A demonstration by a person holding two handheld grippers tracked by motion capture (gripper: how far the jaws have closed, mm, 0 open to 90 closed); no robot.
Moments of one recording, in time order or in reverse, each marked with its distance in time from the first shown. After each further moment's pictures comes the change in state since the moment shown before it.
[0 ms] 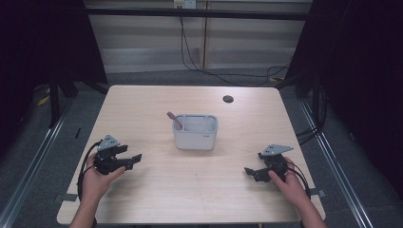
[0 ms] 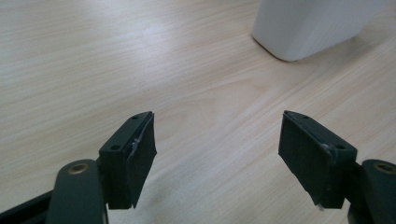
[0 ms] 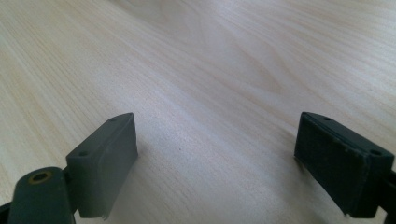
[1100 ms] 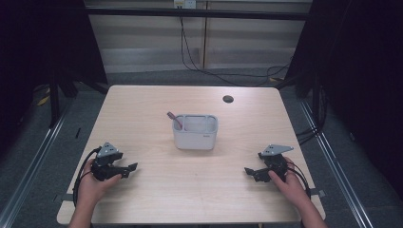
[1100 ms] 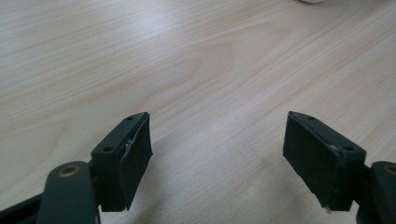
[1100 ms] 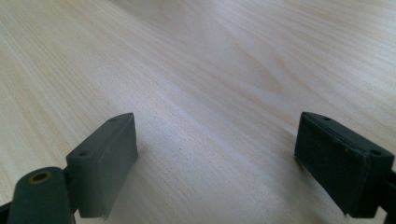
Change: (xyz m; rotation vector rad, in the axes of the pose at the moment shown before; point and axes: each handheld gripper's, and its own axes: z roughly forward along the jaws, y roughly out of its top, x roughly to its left) left arm 0.009 -0.024 0.000 0.096 0.021 0.046; right arm 0.000 0.000 0.000 0.000 0.000 0.000
